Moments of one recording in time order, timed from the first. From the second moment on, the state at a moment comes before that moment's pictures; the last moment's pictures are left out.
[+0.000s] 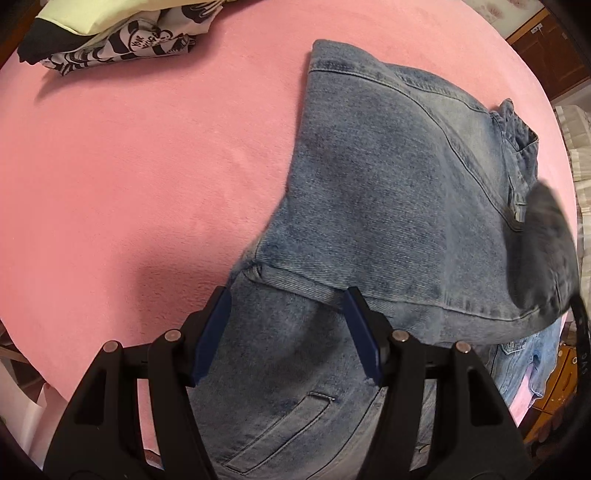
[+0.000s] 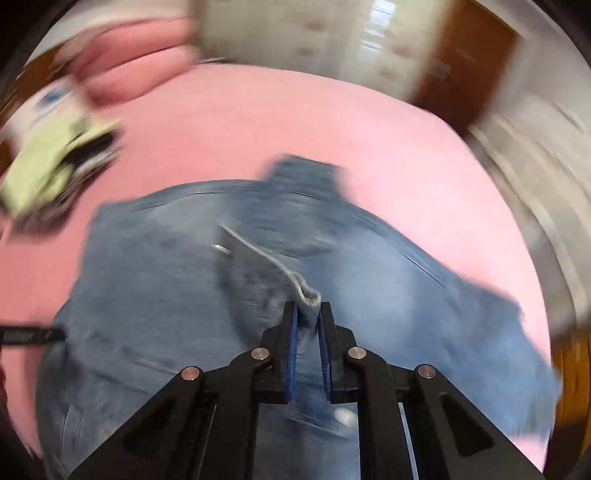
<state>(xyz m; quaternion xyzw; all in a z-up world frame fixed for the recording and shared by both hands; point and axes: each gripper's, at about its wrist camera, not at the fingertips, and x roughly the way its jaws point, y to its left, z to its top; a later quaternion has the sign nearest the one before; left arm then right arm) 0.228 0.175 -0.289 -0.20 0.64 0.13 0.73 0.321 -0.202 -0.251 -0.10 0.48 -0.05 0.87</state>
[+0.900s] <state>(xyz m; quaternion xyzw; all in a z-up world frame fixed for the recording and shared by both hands) 0.264 0.144 -0.298 -0.16 0.66 0.17 0.72 0.384 -0.270 -0.353 0.09 0.62 0.06 0.77</state>
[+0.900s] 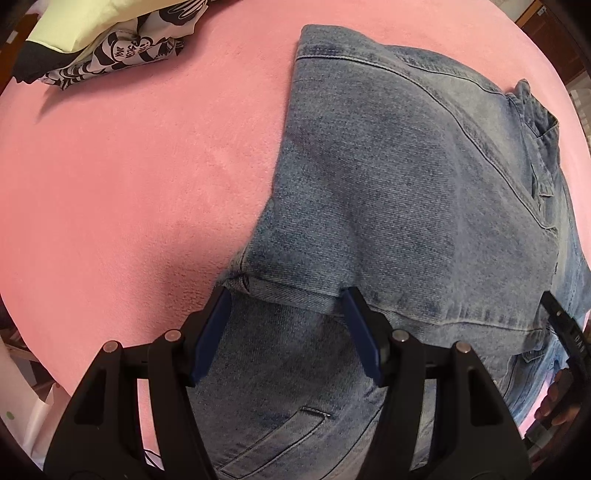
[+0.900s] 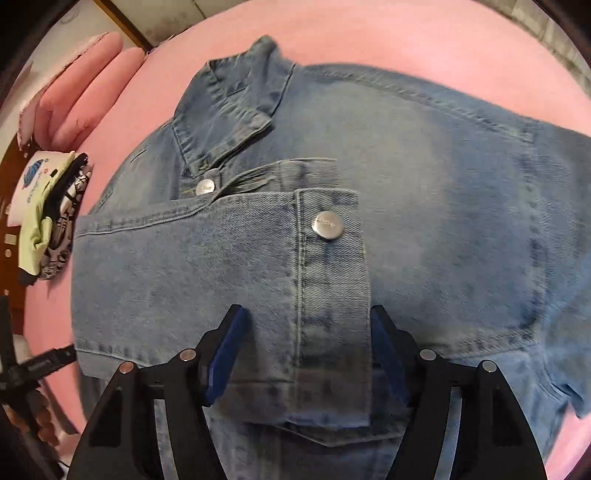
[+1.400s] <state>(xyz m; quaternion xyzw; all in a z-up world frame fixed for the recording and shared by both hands) 0.288 0.120 -0.311 -0.13 0.67 0.17 0.71 0.351 -0.274 -0.323 -0.01 0.60 0.02 0.80</state>
